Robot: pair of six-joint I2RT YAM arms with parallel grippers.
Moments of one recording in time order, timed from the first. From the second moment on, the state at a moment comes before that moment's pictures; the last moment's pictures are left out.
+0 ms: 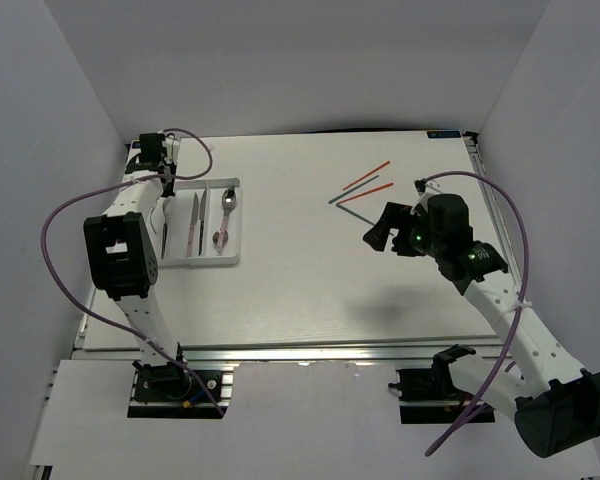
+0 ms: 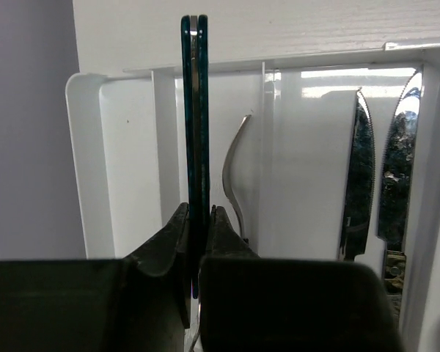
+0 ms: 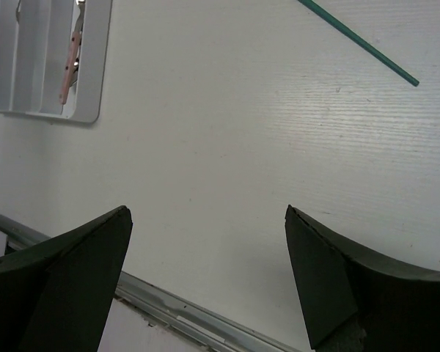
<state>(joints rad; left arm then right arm) 0.09 1.97 1.55 -0.43 -0.25 0.28 0.37 0.99 0.88 -0.48 -0.20 0.46</state>
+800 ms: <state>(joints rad) 0.14 1.97 1.48 -0.37 -0.28 0.21 0.37 0.98 0.88 -0.46 -0.27 0.43</state>
